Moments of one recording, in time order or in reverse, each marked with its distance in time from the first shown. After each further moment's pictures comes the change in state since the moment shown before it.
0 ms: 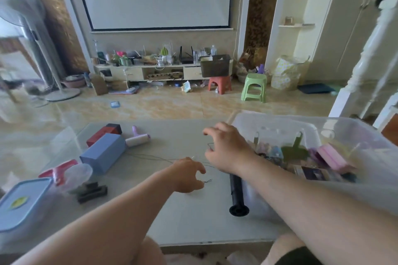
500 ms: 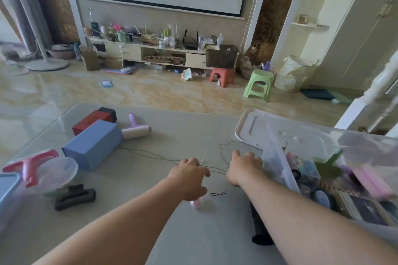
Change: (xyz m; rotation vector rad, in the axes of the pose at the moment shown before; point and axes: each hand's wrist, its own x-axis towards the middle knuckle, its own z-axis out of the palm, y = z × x) left_hand 0.083 -0.077 0.044 0.019 0.079 0.031; right_hand 0.099 0.043 0.123 -0.324 -0.329 0.600
